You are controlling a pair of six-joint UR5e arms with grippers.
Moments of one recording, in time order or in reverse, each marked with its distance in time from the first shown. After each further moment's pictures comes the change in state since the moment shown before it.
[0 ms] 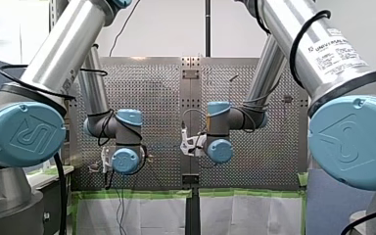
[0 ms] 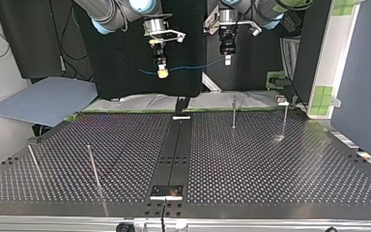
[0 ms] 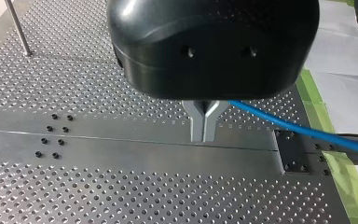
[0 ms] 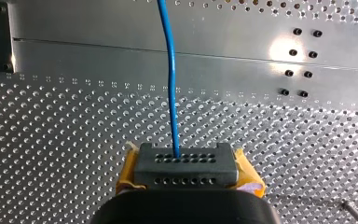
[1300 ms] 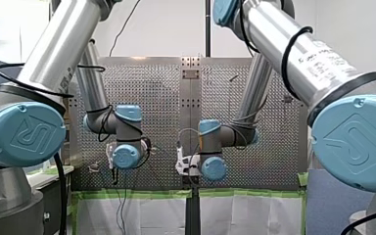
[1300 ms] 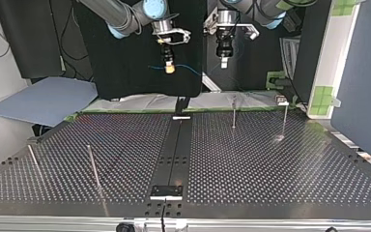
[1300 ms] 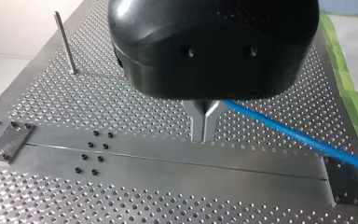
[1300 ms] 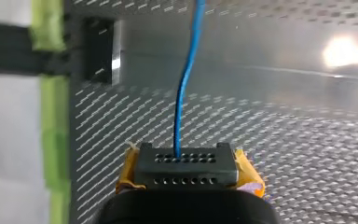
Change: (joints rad) left arm 0.004 0.041 -0.003 0.037 0.066 -0.076; right arm 0.041 0.160 -0.079 0.048 0.041 0.079
